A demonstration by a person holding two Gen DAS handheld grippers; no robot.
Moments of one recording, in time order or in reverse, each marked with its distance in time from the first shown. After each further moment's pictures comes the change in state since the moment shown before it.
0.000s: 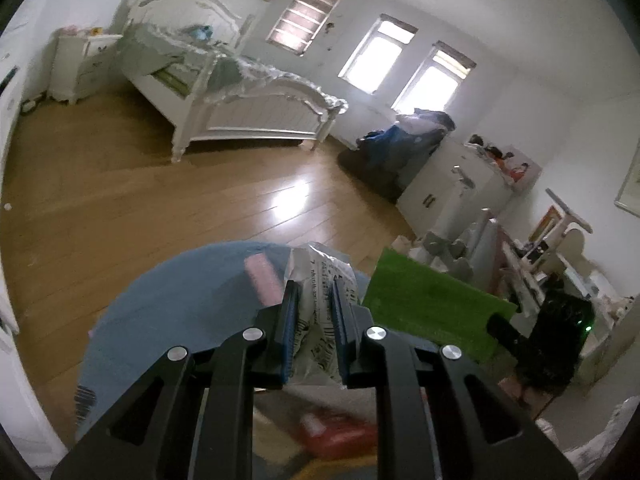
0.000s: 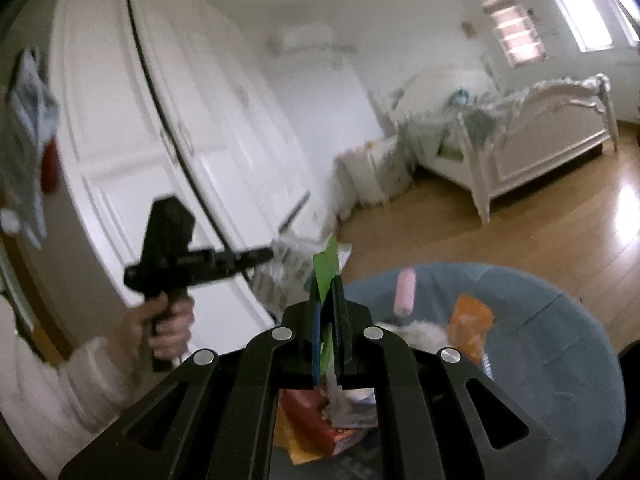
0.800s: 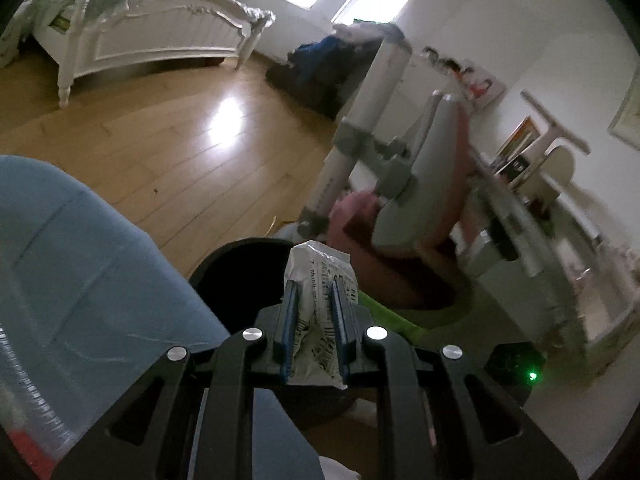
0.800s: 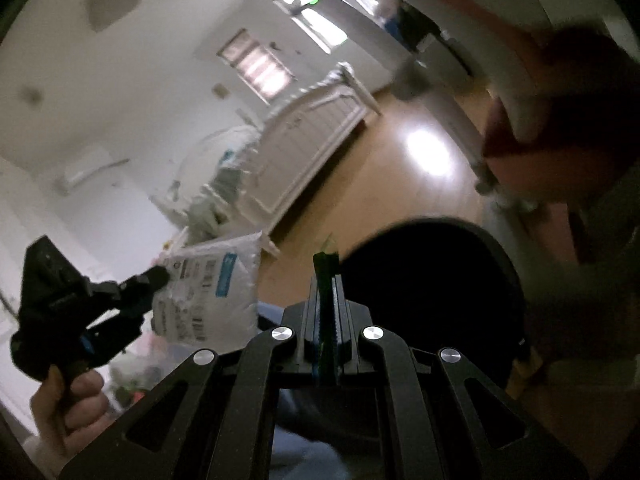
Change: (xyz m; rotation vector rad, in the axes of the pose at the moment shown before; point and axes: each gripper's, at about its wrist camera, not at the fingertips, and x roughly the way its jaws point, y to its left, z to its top) left arm 0.306 -0.249 -0.113 0.082 0.298 -0.157; right arm -0.242 -0.277 -0.138 0.548 -0.225 -0.651
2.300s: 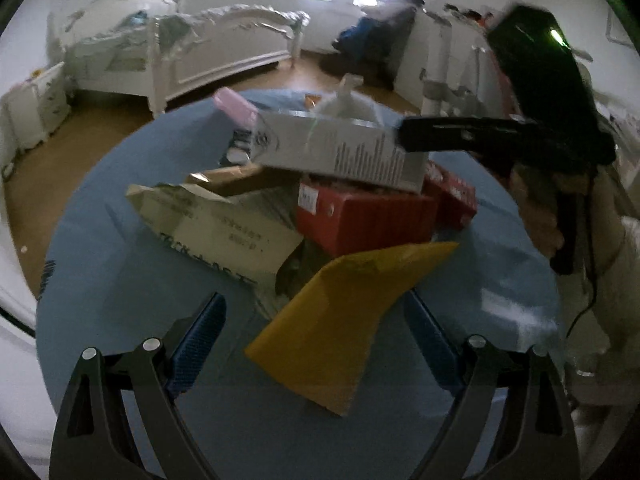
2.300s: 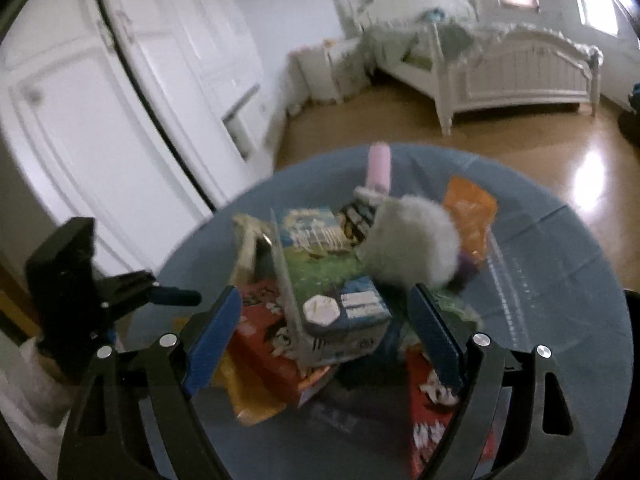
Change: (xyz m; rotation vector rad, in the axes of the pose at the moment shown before) left arm -0.284 0.199 -0.153 0.235 0.062 0.311; right arm 0.095 0.417 -0.189 -0.778 0.609 0.273
